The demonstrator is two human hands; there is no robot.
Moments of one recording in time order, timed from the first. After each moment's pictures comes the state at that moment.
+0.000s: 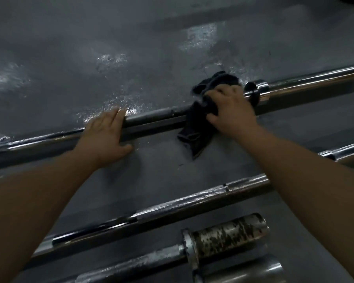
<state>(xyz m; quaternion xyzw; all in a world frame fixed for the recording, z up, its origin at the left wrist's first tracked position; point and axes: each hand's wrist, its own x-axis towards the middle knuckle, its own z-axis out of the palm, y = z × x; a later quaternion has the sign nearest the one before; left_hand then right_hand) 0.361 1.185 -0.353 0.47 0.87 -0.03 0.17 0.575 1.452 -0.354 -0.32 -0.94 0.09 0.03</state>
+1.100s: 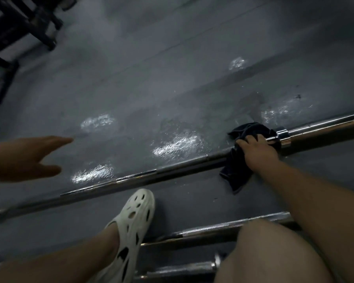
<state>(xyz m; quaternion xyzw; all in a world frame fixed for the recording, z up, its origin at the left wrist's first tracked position) 0.241 1.065 -0.008 0.39 0.87 -0.23 0.20 0.578 1.472 -0.329 -0.31 -0.93 0.13 -0.15</state>
